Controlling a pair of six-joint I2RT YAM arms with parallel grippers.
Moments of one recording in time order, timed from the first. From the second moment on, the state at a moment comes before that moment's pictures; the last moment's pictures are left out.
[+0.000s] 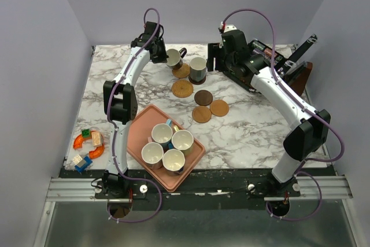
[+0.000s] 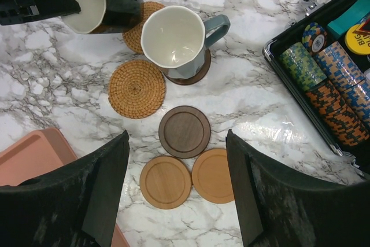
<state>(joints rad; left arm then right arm) -0.23 2.34 2.27 -0.74 0.09 -0.46 0.54 1.71 1.72 -0.59 0.19 0.25</state>
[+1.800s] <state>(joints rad) -0.25 2.38 2.28 -0.76 0.10 -0.46 0.53 1.73 1.73 -0.63 0.19 0.27</state>
